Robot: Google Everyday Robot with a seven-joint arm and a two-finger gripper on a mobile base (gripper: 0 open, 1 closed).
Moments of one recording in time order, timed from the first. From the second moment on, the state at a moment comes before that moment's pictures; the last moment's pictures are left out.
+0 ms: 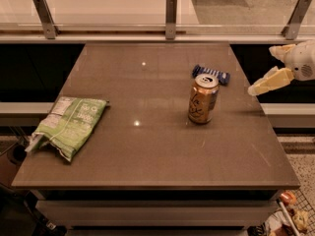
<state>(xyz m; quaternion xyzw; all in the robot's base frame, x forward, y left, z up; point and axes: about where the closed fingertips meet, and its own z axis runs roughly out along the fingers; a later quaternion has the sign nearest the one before) 0.644 -0.301 0.886 -0.44 0.77 0.12 0.44</state>
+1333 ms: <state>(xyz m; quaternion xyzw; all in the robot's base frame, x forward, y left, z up) 0.686 -0.263 0.866 -0.45 0.75 0.19 0.45</state>
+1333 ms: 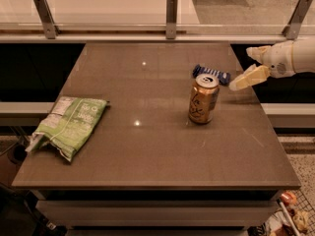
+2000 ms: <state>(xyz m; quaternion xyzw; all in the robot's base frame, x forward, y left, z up) 0.696 -0.241 0.842 -0.44 0.73 0.23 0.46</state>
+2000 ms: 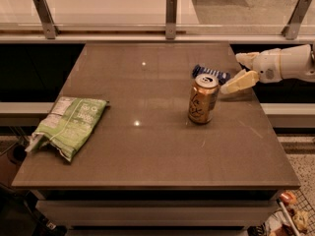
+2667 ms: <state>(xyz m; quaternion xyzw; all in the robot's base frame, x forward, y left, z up) 0.704 -0.217 0.823 -0.44 0.72 0.27 0.46</state>
